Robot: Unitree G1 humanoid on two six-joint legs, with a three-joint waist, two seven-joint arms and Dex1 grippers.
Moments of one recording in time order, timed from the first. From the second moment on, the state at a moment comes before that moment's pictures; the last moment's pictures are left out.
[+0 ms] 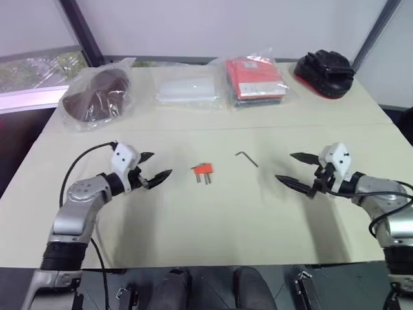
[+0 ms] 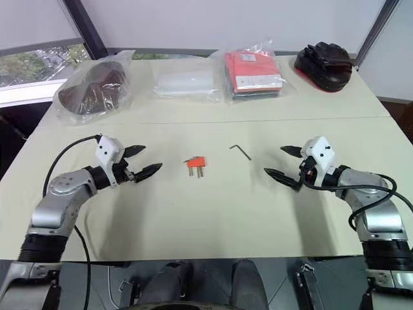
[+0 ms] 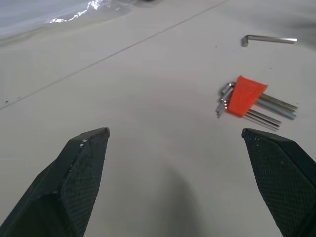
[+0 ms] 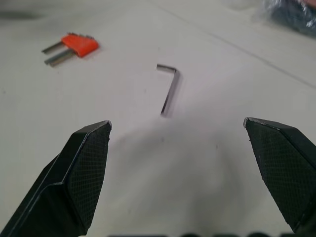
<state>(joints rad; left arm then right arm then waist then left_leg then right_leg) -0.28 0.56 0.08 0.03 -0.35 0.30 -0.83 -0.22 -0.78 -0.15 0.09 0.38 0.22 1.00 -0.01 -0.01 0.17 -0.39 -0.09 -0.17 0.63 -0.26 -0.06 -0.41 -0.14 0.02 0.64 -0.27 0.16</state>
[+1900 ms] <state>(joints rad) -0.23 0.67 0.04 -0.18 -0.44 0.45 -1.00 -0.94 -0.29 0.22 1.08 -0.02 -0.33 1.12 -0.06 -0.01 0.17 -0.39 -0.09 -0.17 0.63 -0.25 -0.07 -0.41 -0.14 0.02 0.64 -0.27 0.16</state>
